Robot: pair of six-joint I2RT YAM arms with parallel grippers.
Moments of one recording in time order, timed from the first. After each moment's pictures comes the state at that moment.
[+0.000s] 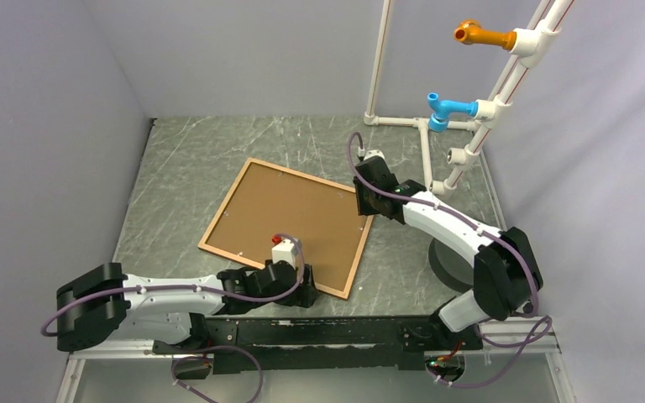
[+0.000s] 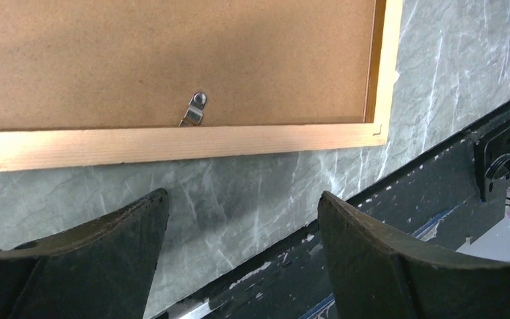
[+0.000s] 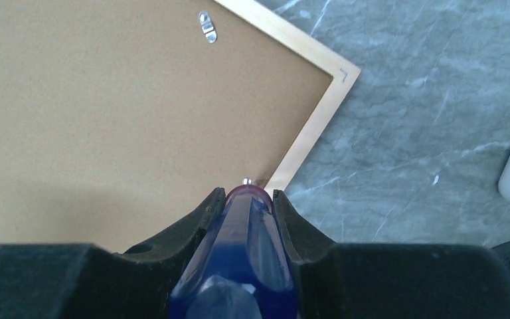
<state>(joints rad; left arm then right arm) -1.22 1.14 0.40 -0.05 -0.26 -0.96 0.59 1.50 1.07 -0.46 0.23 0.33</state>
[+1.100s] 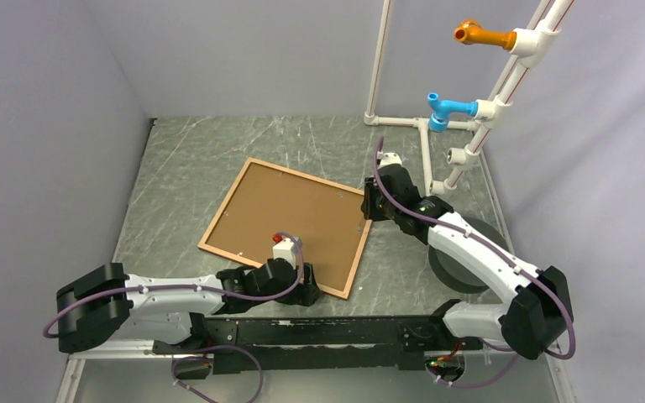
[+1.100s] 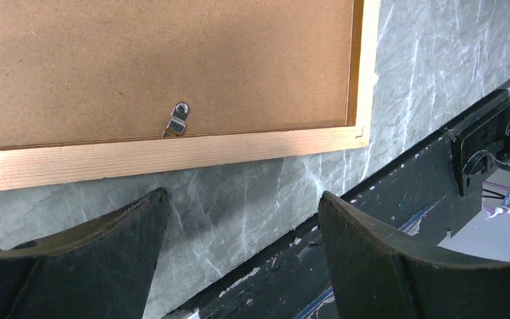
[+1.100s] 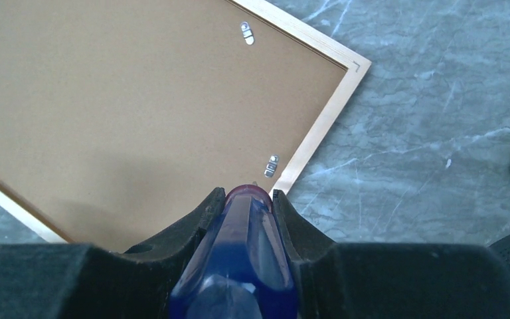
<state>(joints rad) -1.19 1.16 0.39 0.04 -0.20 -0.94 0.61 1.22 0.95 -0.44 0.18 0.39</state>
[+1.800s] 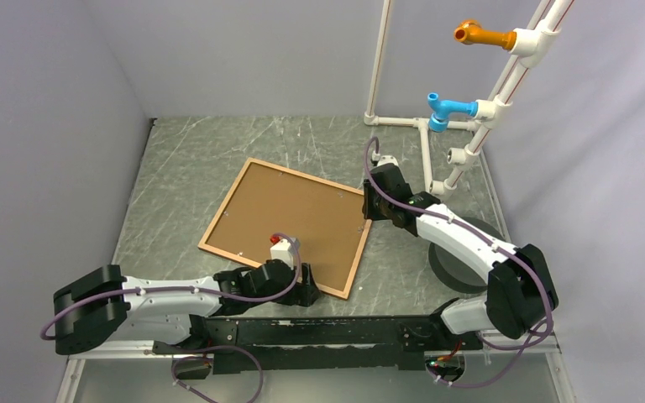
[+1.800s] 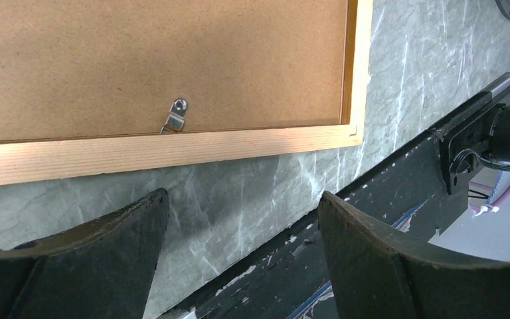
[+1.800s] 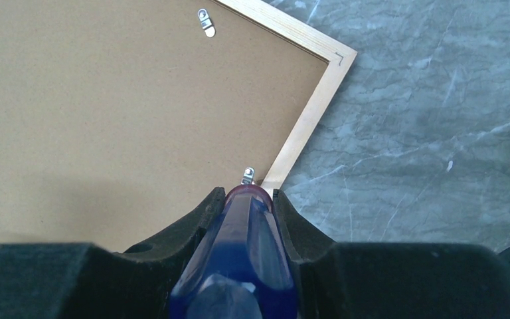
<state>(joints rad) -1.19 1.13 0.35 0.07 -0.19 -0.96 0.55 1.36 0.93 -0.37 0.18 0.39</state>
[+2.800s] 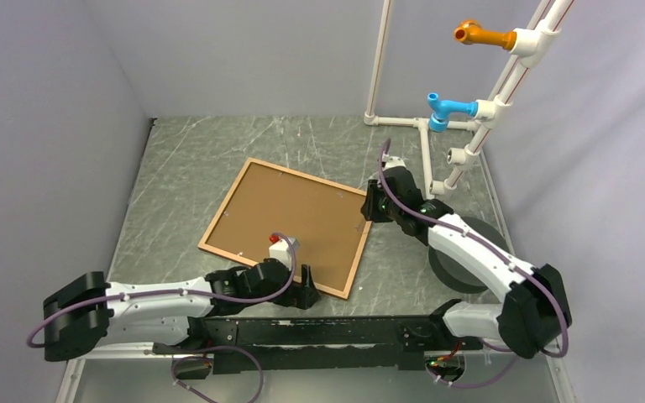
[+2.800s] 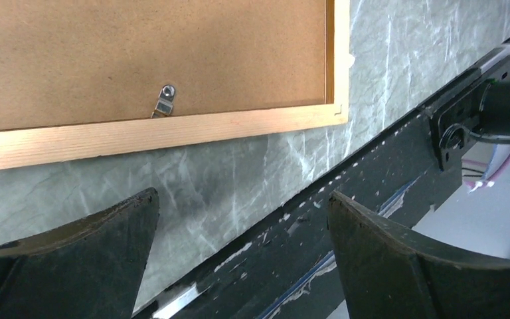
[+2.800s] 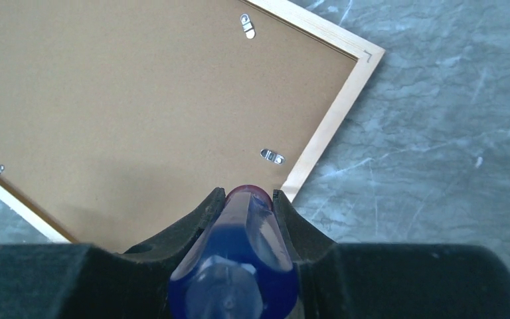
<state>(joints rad) -1.19 1.06 0.36 0.01 -0.15 -0.93 0.54 1.26 0.87 -0.34 0.09 0.43</state>
